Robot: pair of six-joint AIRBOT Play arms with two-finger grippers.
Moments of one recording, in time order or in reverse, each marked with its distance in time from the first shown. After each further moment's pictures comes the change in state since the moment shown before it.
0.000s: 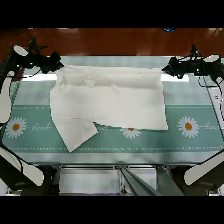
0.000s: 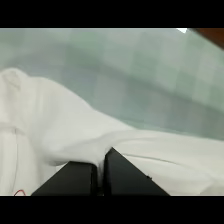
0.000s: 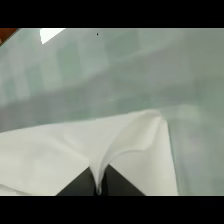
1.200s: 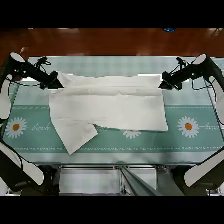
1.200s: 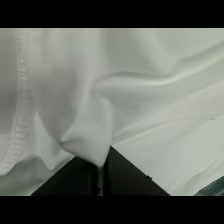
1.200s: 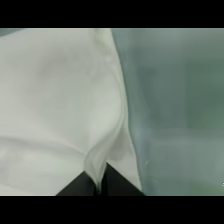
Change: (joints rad) left arm 0.078 -0.088 0.017 0.018 -0.488 0.151; right arm 0.077 -0.006 0.002 -0.374 0.248 0.193
